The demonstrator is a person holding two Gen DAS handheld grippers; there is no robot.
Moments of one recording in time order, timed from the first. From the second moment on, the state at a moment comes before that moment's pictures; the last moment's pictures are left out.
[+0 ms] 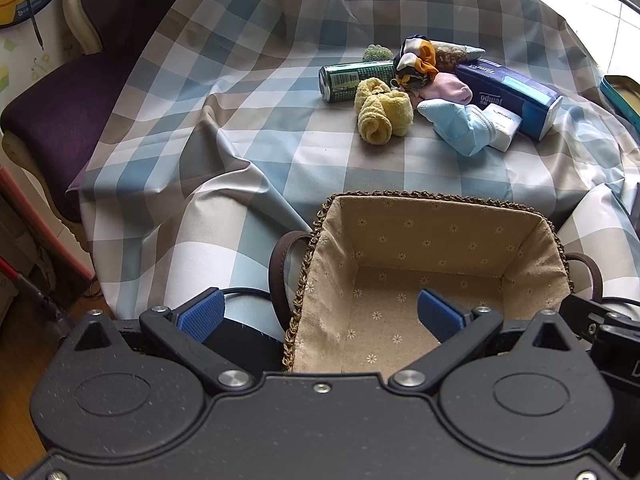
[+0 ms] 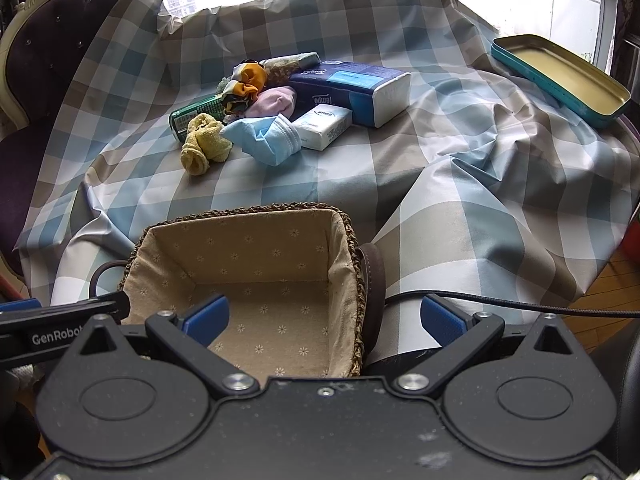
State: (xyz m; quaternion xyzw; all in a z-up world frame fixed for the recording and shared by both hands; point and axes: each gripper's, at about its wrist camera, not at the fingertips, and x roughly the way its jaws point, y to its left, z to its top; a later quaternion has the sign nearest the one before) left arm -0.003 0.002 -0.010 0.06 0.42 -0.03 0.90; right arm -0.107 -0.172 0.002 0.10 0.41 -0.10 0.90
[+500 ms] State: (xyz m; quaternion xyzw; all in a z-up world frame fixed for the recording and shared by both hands) left arm -0.003 0.003 -0.010 0.06 0.43 -0.03 0.90; right arm -0.107 -0.173 0.002 0.10 0.41 -0.10 0.90
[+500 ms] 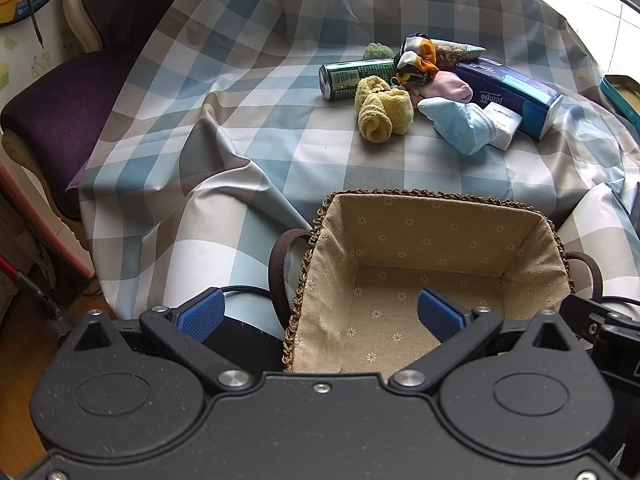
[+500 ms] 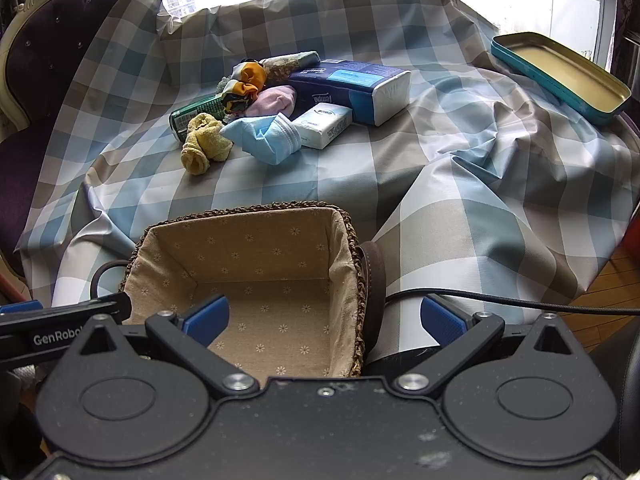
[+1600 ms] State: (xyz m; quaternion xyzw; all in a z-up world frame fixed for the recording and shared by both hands) left arm 0.016 0.004 -0.019 0.03 0.46 -0.06 0.88; right arm -0.086 -0.174 -0.014 0.11 0.45 -0.08 0.88
